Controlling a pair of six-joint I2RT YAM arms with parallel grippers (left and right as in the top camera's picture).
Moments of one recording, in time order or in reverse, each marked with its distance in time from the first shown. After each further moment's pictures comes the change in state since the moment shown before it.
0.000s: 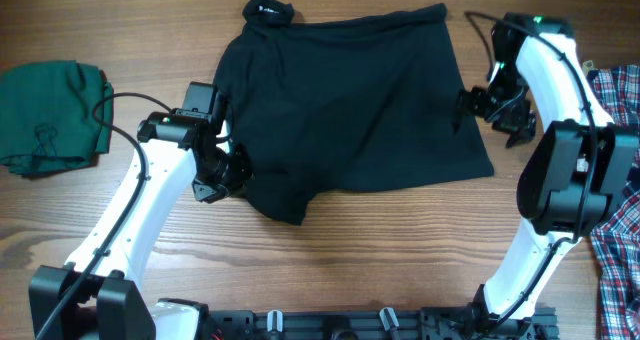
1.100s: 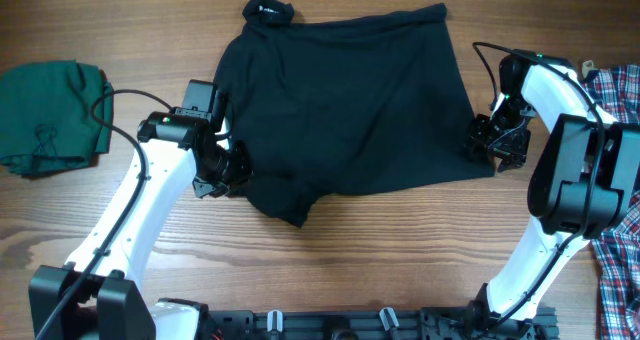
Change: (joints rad) left arm 0.000 0.000 0.000 0.036 -0.023 -0.006; right arm -0.083 0.001 -0.244 0.220 -0.040 -0.029
